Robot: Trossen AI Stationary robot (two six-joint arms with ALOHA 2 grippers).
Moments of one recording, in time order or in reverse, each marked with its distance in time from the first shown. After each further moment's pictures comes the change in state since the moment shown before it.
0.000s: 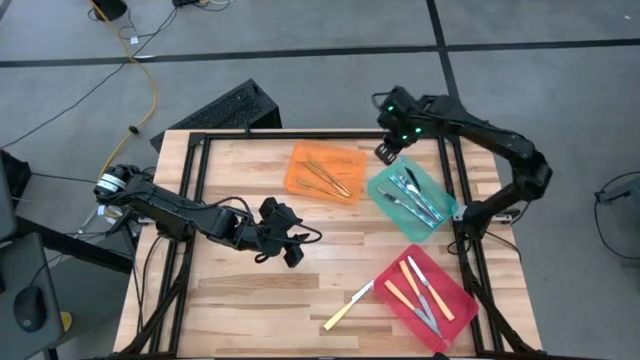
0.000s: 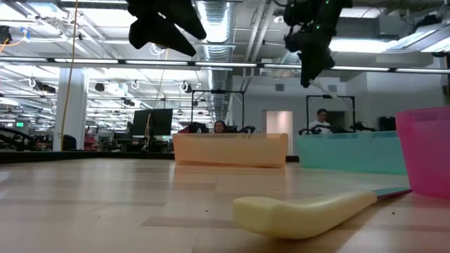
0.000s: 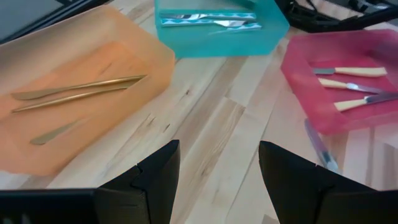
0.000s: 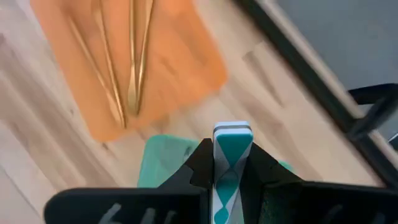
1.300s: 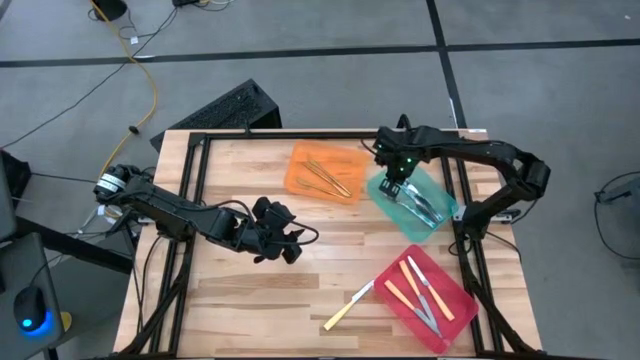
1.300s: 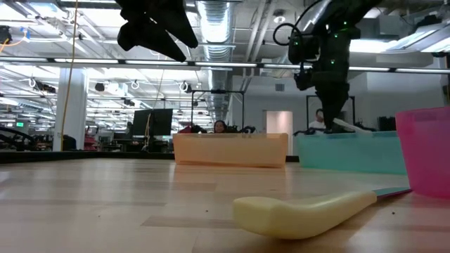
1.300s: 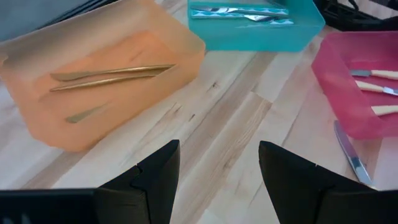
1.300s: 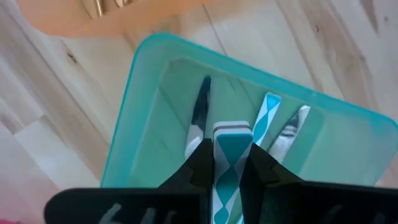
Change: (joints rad) left arm -0.019 0.000 0.000 -0.103 -0.083 -0.114; right arm 0.077 0.012 -0.373 0.104 -0.028 -0.050
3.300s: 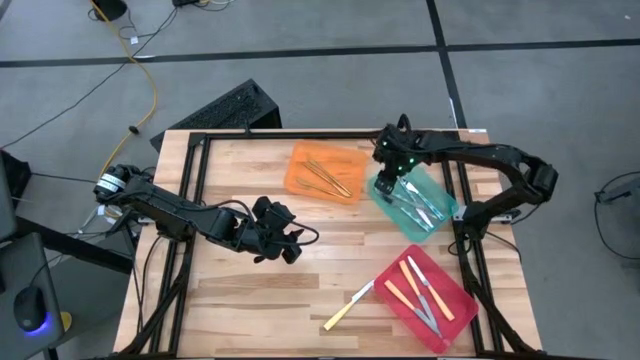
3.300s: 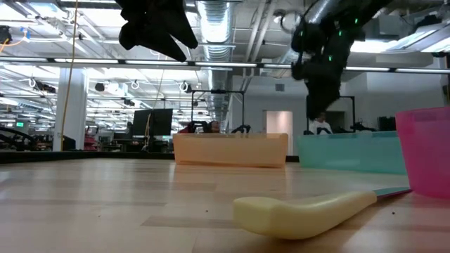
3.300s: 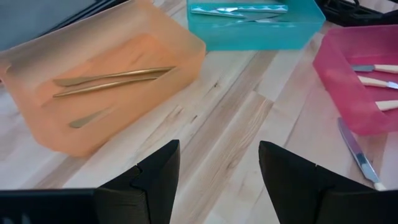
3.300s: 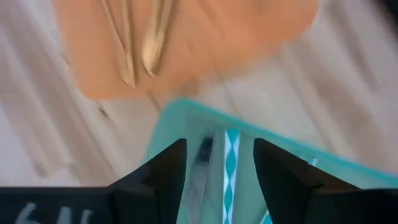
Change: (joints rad) left arm 0.001 0.000 0.000 0.000 -0.004 0.033; right arm -0.025 -0.061 -0.106 0.271 -0.074 -0.003
